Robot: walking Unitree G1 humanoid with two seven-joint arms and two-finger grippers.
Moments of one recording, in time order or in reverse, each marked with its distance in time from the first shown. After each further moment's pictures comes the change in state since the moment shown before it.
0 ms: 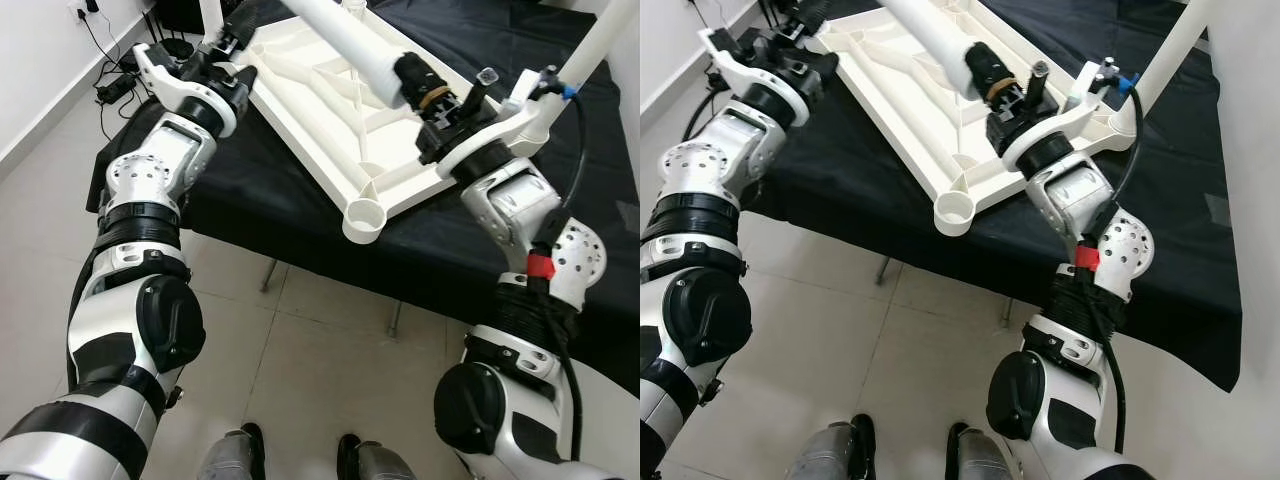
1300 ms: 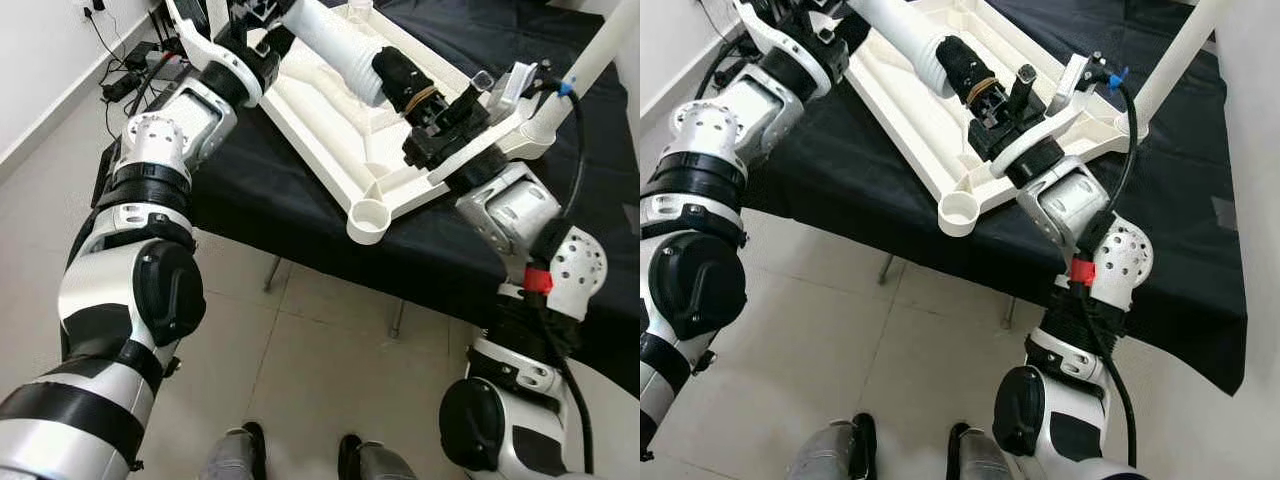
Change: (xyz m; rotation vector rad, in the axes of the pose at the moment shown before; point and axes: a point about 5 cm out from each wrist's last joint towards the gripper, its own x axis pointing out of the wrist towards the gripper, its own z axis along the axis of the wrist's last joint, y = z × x) left arm 0.020 -0.037 -0.010 0.110 0.109 -0.214; right arm -0.005 0.017 -0.014 -0.011 0.084 0.106
